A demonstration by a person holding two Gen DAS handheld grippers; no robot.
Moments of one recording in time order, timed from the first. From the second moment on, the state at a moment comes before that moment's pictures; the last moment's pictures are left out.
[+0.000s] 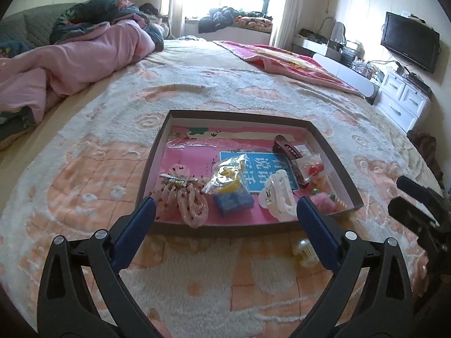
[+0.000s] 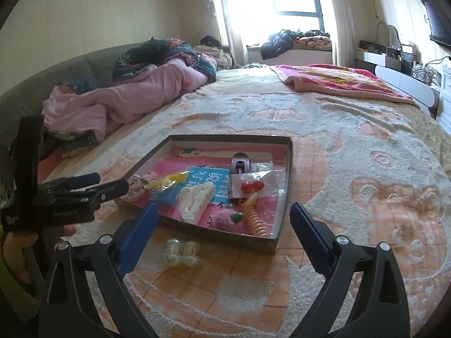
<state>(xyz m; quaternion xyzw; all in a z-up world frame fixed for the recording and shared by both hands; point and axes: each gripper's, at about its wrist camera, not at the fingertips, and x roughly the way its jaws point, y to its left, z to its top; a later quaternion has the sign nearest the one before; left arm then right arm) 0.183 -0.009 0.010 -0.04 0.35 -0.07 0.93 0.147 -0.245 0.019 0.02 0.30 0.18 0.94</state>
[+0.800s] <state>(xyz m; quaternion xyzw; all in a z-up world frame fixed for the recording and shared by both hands) 0.108 -0.017 -0.001 -0.02 0.30 -0.05 0.95 0.091 -0.256 0.012 0.01 0.26 0.15 0.96</state>
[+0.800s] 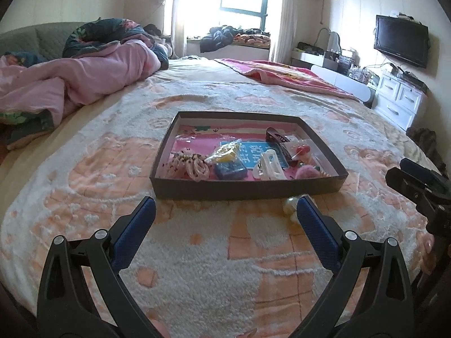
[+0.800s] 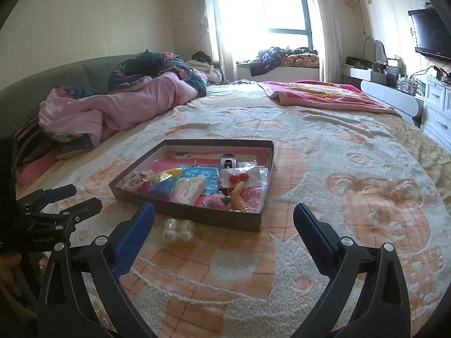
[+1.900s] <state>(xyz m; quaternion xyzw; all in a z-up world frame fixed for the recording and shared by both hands) 0.085 -0.017 -0.022 -0.03 0.26 -0.04 0.97 0.063 -0.248 -0.022 0.00 0.18 0.11 0.98</state>
